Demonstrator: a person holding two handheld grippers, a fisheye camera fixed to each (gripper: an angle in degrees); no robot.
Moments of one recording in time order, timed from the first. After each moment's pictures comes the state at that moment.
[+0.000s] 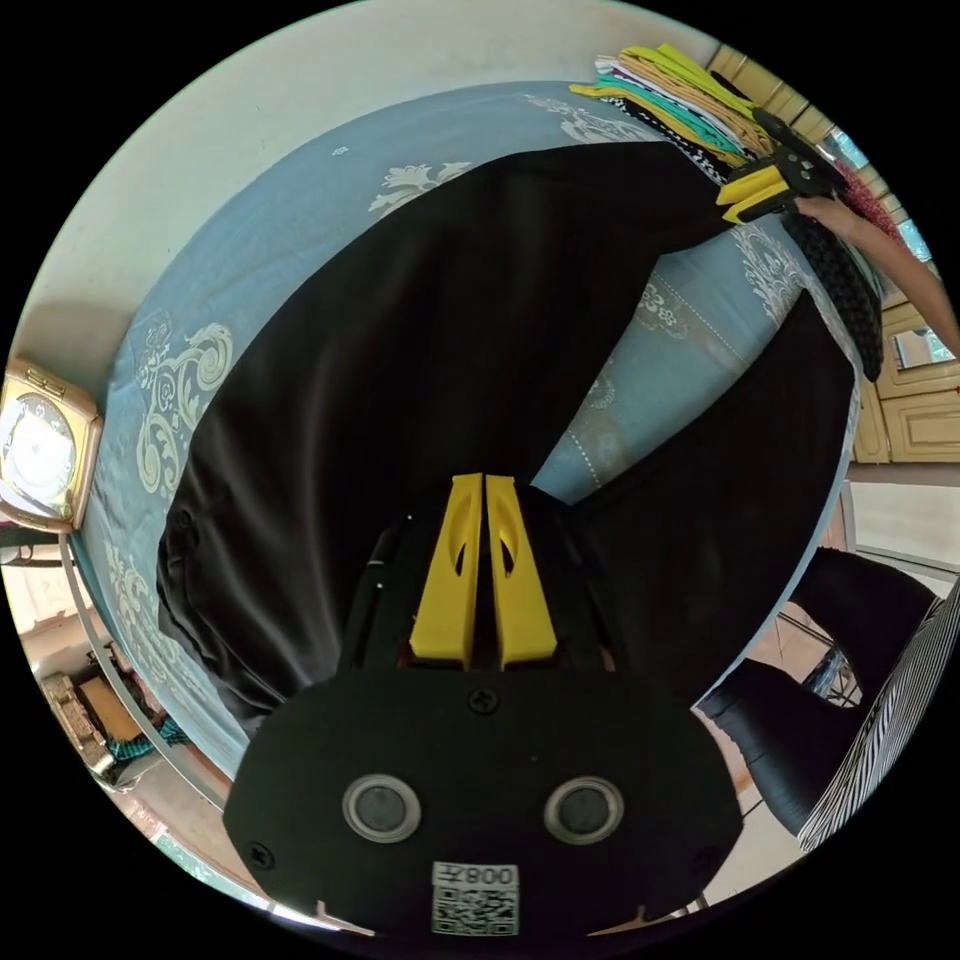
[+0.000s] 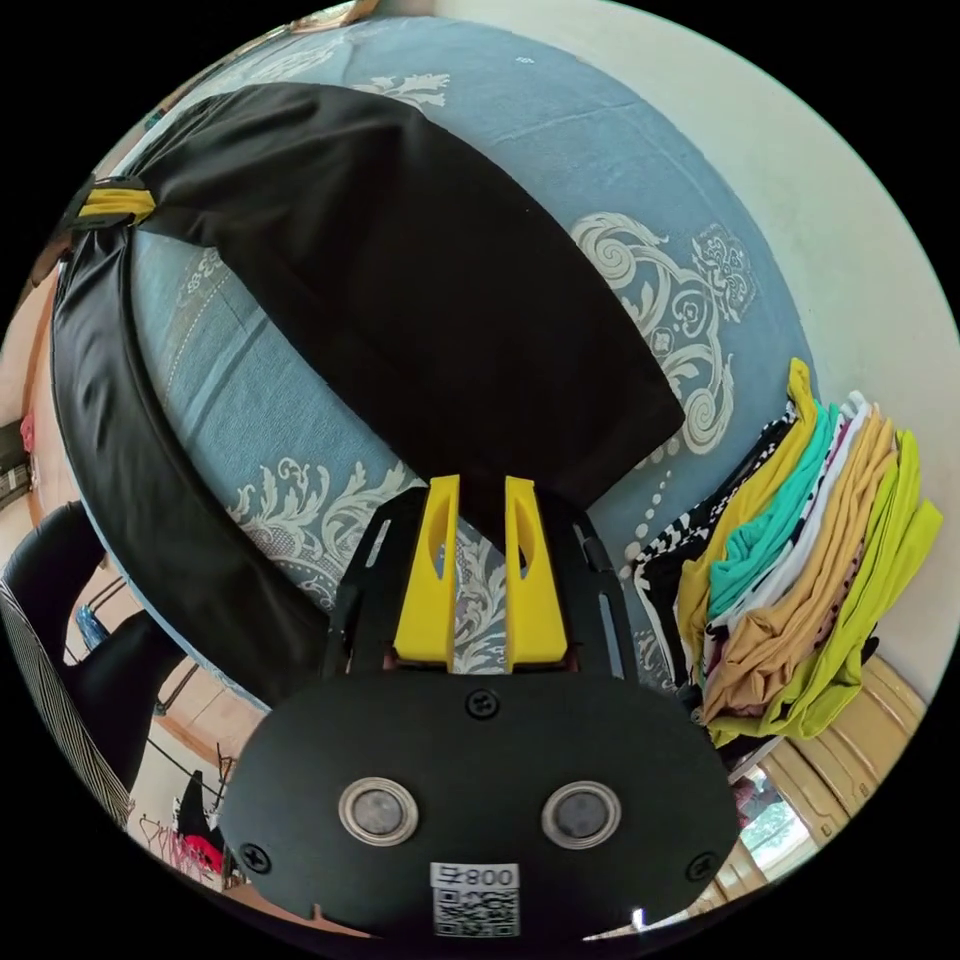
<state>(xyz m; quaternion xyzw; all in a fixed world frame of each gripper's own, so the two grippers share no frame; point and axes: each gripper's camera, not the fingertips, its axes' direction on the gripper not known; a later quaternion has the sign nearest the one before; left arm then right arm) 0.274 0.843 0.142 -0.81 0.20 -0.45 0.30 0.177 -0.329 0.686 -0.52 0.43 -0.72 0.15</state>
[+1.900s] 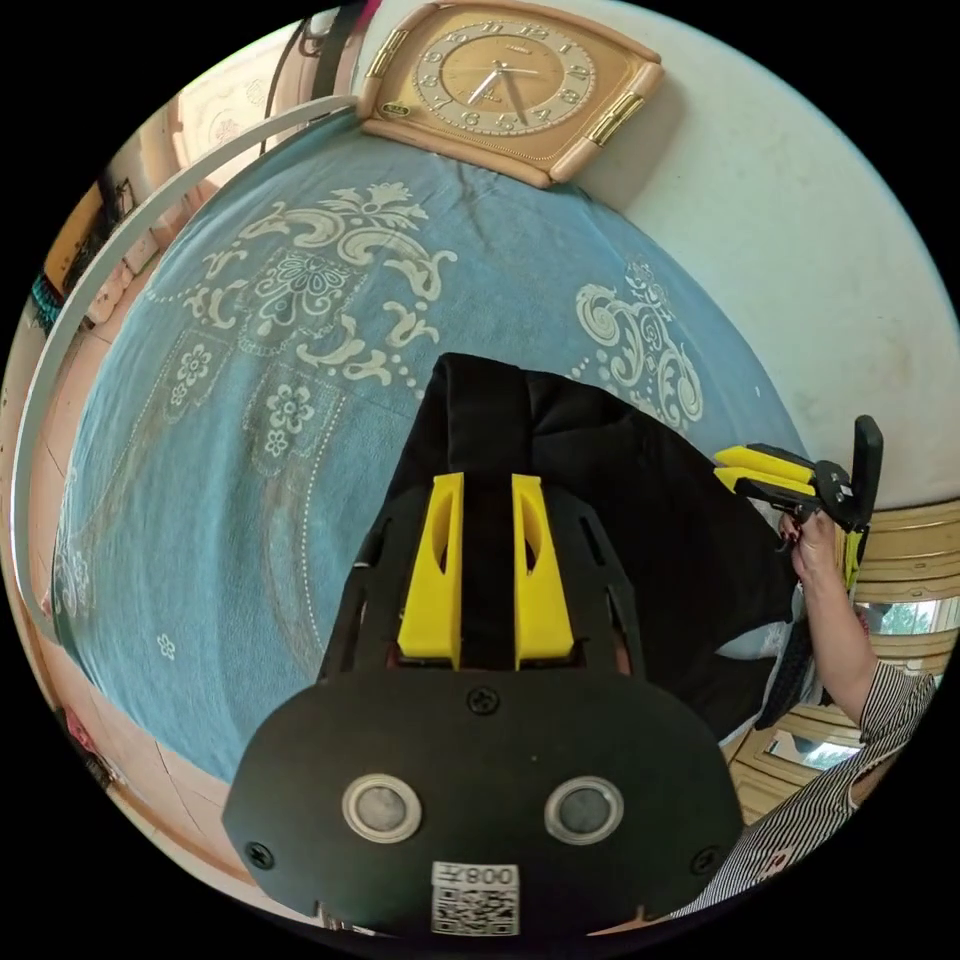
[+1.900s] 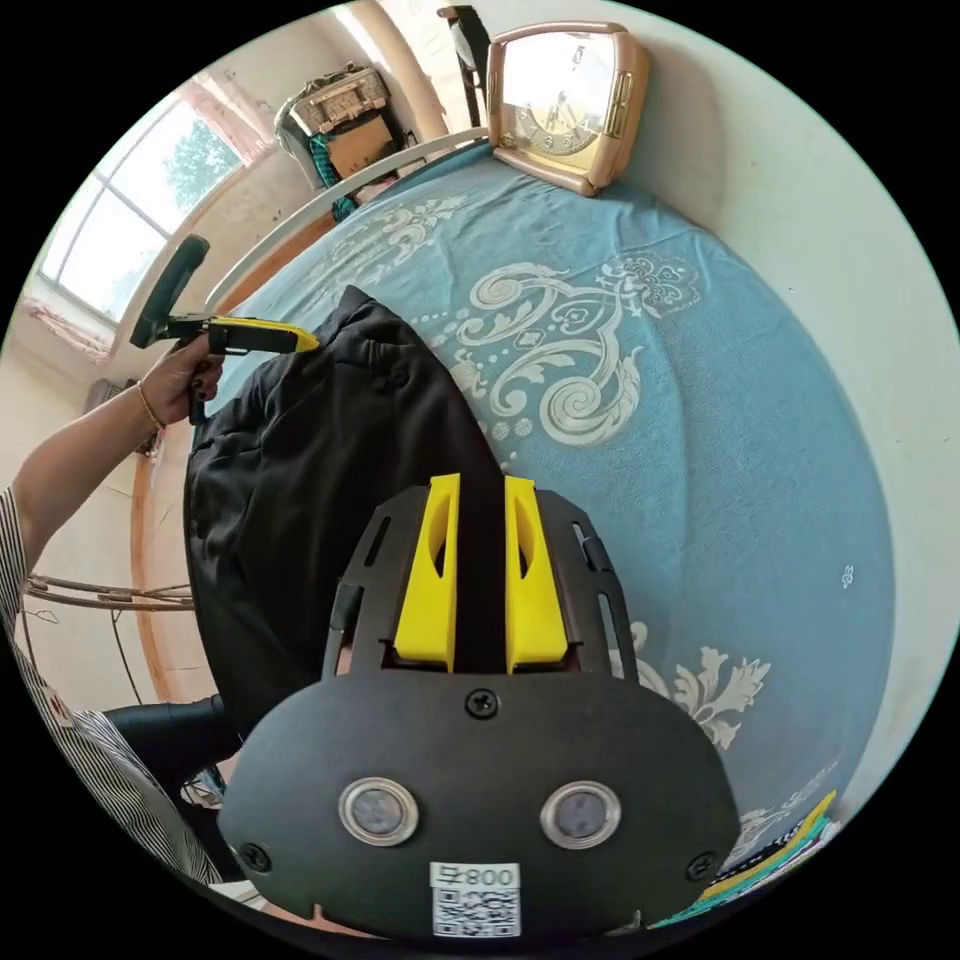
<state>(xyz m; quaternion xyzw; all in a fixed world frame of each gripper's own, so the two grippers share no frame) 0.446 0.681 -0.307 -0.71 -0.25 -0.65 0.13 0.239 -0.008 0.765 -0.68 0.15 -0.68 0.22</state>
